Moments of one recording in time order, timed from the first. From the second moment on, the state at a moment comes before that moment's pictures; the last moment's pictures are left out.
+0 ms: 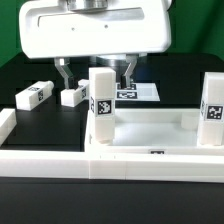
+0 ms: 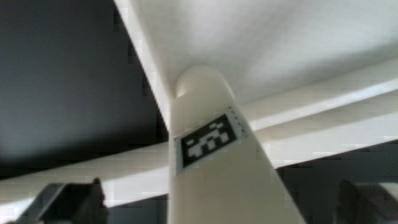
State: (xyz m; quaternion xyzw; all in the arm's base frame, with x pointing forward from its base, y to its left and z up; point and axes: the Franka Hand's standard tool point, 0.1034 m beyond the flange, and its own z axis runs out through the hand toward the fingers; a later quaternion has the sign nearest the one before) arm 0.611 -0.061 0.109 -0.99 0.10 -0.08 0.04
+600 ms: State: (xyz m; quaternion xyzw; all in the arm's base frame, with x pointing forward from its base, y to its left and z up) arm 0.613 -0.056 0.109 -0.99 -0.09 -0.08 0.01
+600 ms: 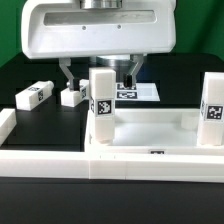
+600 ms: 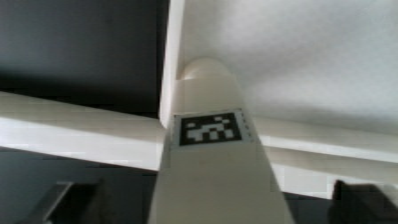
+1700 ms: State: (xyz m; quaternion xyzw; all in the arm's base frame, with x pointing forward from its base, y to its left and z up) arm 0.612 -0.059 0.109 -0.98 0.16 -0.07 0.03
